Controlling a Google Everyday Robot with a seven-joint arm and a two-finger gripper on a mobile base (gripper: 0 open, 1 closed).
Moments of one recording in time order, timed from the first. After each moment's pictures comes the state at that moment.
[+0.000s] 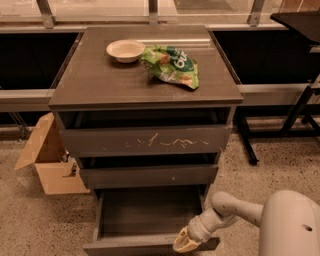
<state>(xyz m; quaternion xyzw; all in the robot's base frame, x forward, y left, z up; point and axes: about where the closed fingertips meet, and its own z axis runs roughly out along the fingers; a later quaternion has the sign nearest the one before) 0.401 -0.092 0.265 -0.66 0.59 0.44 0.17</state>
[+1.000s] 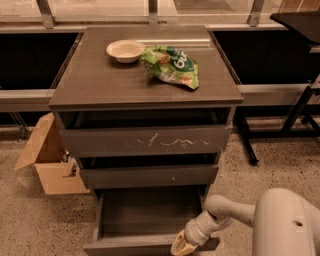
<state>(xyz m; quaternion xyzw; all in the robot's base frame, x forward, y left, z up) 0.394 -0.085 0.240 -0.67 0.59 0.43 0.15</state>
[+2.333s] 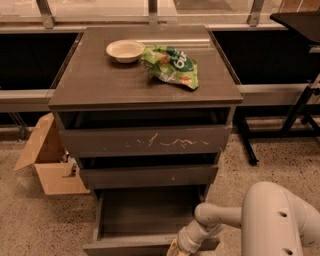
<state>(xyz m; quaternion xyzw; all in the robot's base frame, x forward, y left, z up) 0.382 -0.061 0.193 -0.71 0.60 0.36 0.12</state>
